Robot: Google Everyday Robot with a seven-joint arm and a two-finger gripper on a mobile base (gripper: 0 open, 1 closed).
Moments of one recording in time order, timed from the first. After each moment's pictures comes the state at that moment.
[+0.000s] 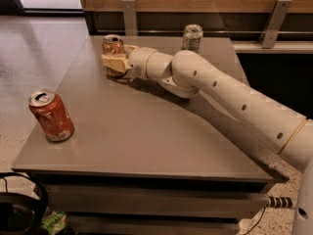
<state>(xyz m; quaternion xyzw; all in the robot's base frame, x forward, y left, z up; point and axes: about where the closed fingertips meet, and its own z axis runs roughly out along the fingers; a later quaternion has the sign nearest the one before) 0.737 0.118 0.875 -0.34 0.64 0.33 0.61</state>
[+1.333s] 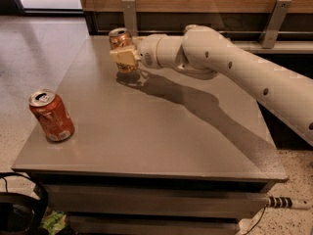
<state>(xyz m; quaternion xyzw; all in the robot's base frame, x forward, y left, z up) 0.714 0.087 0.899 -0.39 0.68 0.28 0.55</state>
